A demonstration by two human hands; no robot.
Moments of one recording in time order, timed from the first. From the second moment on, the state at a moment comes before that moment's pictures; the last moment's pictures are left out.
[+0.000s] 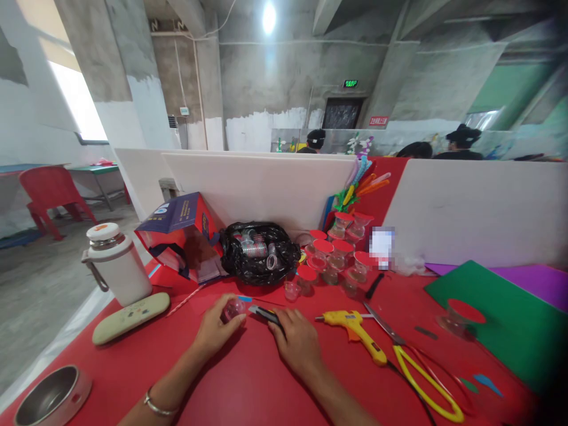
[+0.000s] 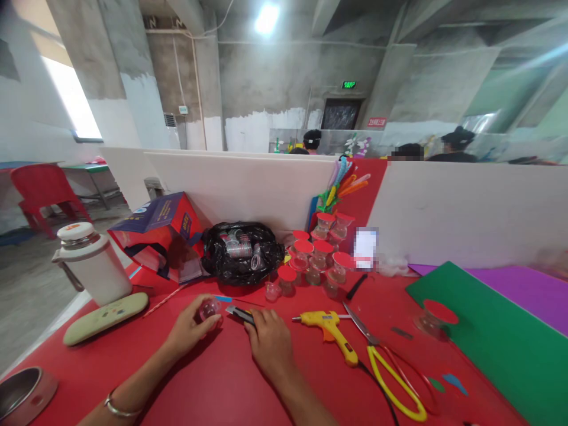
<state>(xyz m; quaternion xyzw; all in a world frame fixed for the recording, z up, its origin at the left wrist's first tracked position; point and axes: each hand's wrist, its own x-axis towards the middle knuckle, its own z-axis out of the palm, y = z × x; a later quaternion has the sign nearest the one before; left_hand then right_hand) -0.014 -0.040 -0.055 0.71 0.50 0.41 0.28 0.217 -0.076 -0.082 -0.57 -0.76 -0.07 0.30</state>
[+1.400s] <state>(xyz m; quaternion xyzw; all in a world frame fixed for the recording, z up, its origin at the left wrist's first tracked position) -0.014 -0.039 -0.044 0.70 0.51 0.43 0.27 0.217 -0.075 -0.079 -0.56 -0.77 -0.03 0.31</state>
